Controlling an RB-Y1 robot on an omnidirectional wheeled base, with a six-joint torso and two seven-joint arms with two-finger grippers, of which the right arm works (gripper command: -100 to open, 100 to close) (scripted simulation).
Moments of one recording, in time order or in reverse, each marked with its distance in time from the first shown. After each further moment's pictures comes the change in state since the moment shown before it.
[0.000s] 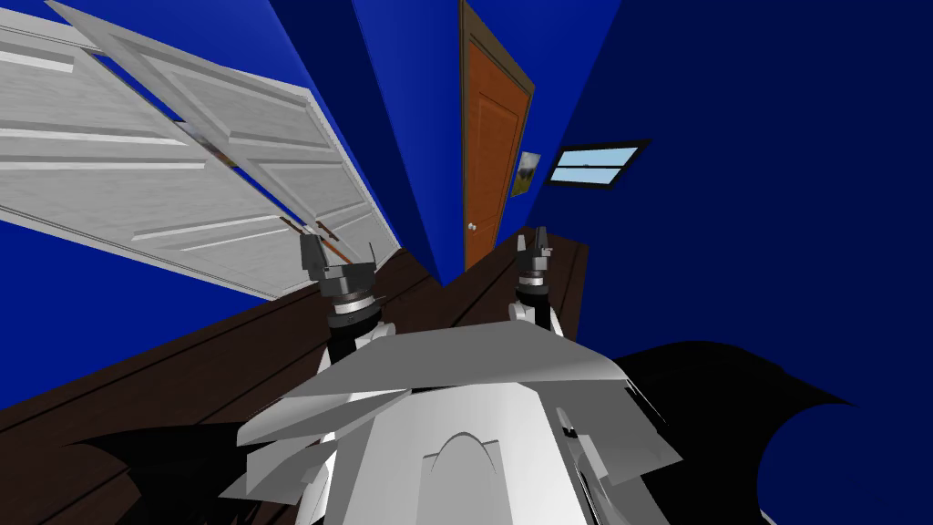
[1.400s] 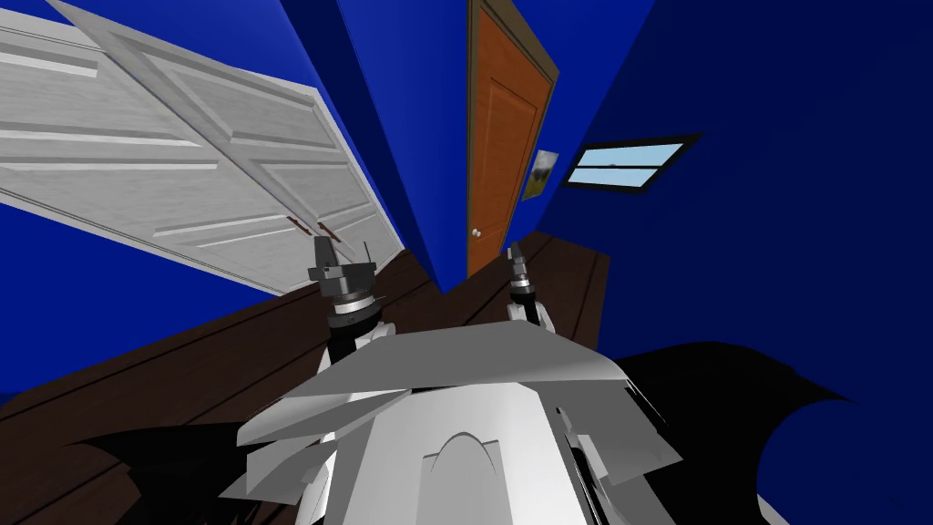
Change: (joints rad) arm -0.079 -0.076 -0.038 0.267 0.104 -0.059 0.239
